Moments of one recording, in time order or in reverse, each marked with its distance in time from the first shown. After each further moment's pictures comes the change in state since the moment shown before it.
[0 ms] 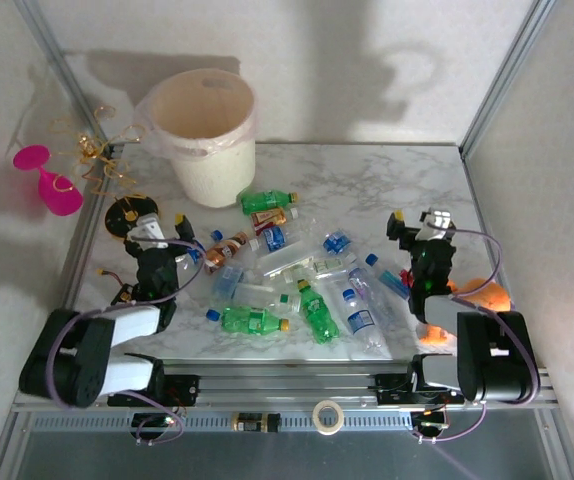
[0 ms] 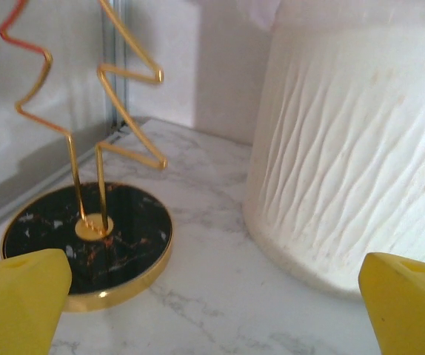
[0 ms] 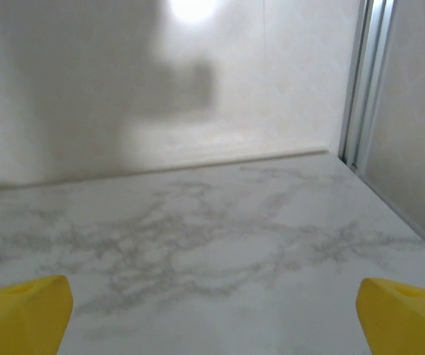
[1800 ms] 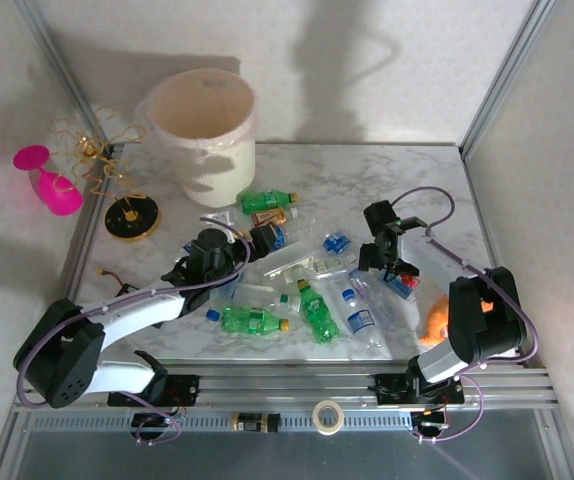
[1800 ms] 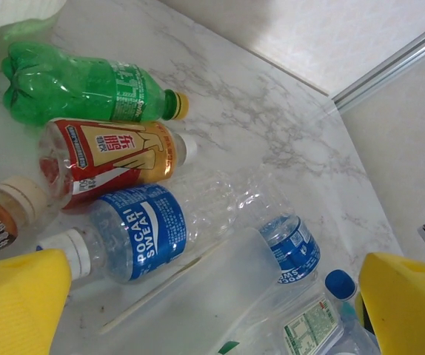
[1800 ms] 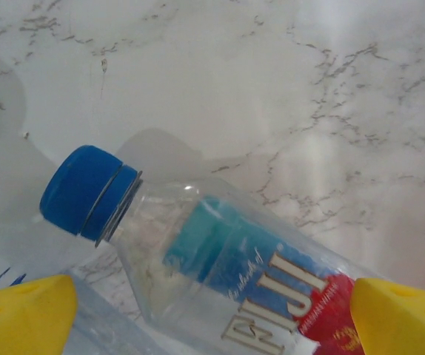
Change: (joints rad) left arm -0.426 0.046 0.309 -0.565 0.396 -0.540; right arm 0.286 0.262 0.648 -1.697 0.150 0.337
